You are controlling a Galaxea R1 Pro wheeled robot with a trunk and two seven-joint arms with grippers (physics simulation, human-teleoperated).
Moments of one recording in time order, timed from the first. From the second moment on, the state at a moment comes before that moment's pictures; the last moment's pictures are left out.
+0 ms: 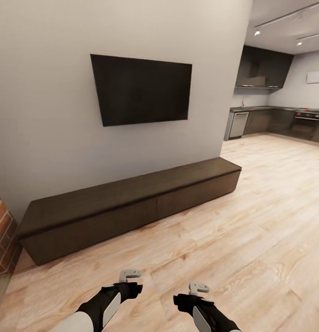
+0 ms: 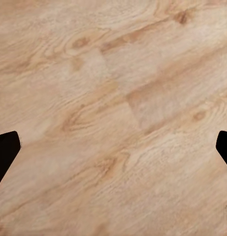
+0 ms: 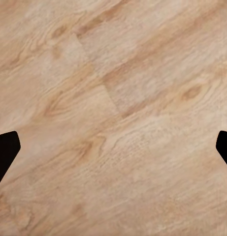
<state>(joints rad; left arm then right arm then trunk) -0.59 -0.12 -0.11 -0.27 0.16 0.19 -0.02 -0.50 0.17 0.03 -0.32 -0.16 0.17 -0.05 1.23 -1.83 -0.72</state>
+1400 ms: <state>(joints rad) -0.59 -0.12 -0.11 -0.27 0.16 0.19 -0.02 -0.51 0.17 0.03 -0.32 -0.15 0.17 -0.05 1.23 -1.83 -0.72</state>
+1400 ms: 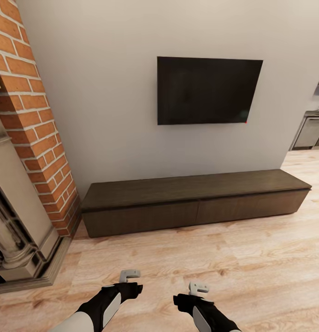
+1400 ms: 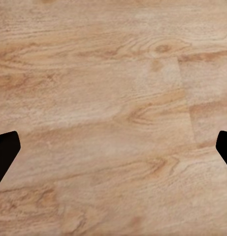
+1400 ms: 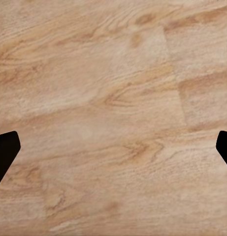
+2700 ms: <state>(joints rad) -0.59 -0.11 -0.10 -0.28 0.17 0.19 -0.03 -0.50 0.17 -0.01 -0.32 -0.17 0.15 -0.07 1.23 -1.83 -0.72</state>
